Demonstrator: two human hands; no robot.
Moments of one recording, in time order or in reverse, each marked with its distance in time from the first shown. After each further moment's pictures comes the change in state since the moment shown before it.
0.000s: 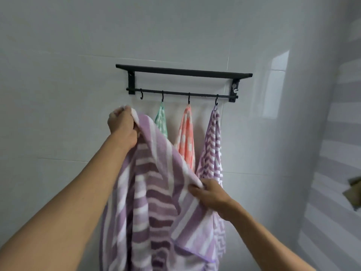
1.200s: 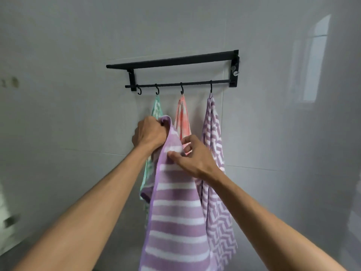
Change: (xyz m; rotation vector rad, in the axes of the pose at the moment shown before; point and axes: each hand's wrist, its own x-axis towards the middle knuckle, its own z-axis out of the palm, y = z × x) left_hand -0.134 -0.113 0.104 1.419 0.124 0.471; right_hand 0.021 0.001 -0.110 0.027 0.035 -0.394
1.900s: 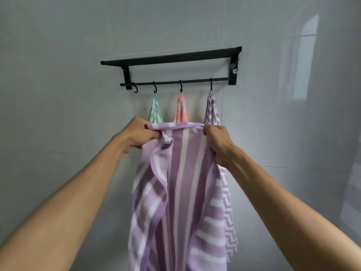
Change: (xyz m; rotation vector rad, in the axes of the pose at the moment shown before) left_hand 0.071 -0.069 -0.020 -0.271 -0.487 0.098; right_hand 0.052 -0.013 -0.001 0.482 0.197 0.339
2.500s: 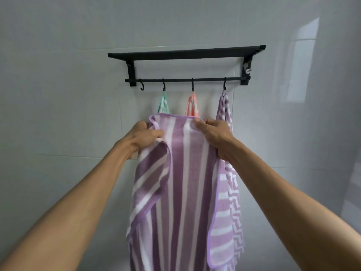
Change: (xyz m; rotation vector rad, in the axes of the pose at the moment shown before) left_hand 0.035 -0.061 -0.037 -0.215 -0.078 0.006; right_hand 0.035 0.004 0.075 -0.161 0.023 -0.106
